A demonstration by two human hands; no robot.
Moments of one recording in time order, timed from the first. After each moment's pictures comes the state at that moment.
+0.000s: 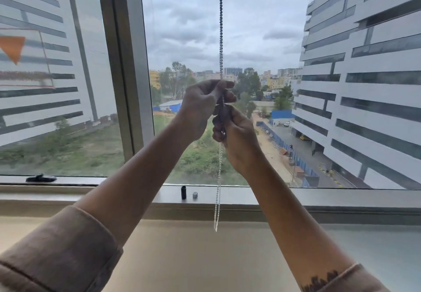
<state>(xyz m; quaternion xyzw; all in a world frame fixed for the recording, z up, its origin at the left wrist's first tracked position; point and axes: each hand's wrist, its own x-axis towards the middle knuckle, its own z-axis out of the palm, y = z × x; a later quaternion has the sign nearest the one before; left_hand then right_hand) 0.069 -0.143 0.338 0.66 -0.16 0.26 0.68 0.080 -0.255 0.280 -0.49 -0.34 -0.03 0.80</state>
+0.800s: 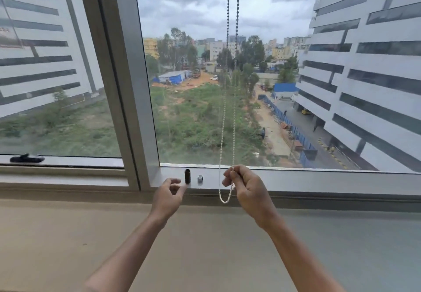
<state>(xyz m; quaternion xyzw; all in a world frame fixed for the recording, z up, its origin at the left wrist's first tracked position) 0.140 -0.002 -0.011 0.79 0.19 0.21 0.54 0.155 -0.256 0.076 -0.75 -0.25 -0.04 0.61</state>
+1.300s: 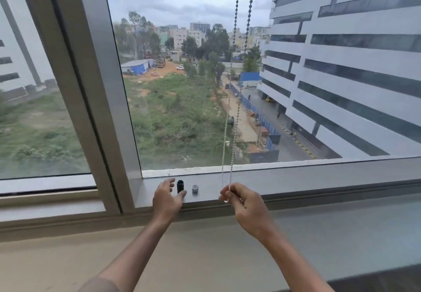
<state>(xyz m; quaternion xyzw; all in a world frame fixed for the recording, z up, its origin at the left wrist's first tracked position) 0.255 0.044 -0.054 0.86 0.14 0.19 0.45 0.211 -0.211 0.017 -0.82 -0.19 -0.07 0.54</state>
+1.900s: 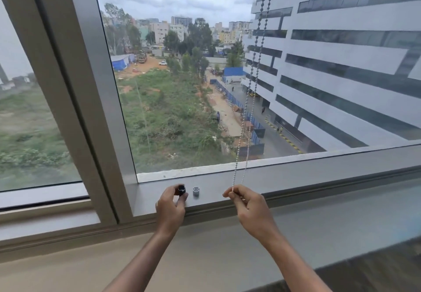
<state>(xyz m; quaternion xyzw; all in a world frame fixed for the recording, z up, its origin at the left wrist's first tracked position) 0.267 0.048 -0.083 0.82 0.06 0.23 0.52 0.224 -0.189 -0.001 -0.84 -0.12 -0.11 0.52</state>
